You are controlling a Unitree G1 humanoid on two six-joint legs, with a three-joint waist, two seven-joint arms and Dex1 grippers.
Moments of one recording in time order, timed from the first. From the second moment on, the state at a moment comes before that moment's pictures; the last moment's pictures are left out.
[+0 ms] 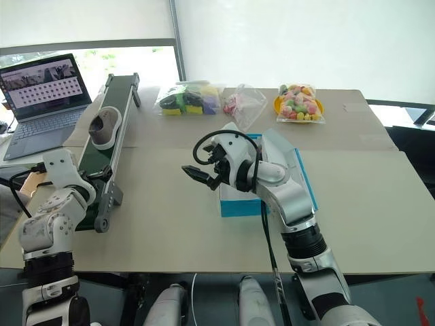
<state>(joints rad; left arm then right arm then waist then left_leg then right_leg) -0.38 0.41 0.42 -0.04 -0.35 0.78 0.05 -0.67 -0.25 0.19 -0.15 0.29 0.68 0.62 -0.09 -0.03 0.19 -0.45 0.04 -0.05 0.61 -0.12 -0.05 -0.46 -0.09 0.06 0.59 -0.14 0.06</state>
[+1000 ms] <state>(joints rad) -0.48 0.25 0.56 -0.03 -0.45 0.81 0.07 -0.71 -0.24 0.14 -0.16 0.33 0.69 0.56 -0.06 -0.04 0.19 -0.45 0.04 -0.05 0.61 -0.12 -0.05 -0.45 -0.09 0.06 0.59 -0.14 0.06</state>
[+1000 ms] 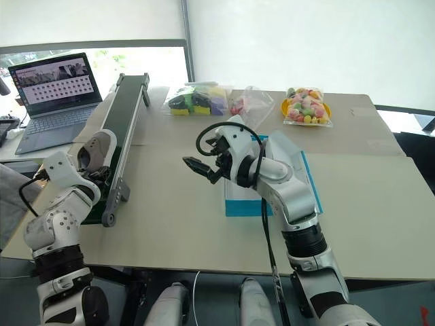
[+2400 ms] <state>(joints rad) -0.30 0.20 0.21 -0.46 -0.75 0.82 -0.15 -0.85 0.09 -0.40 0.11 1.07 1.26 -0.13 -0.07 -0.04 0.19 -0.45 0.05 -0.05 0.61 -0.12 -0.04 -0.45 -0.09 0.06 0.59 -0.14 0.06</state>
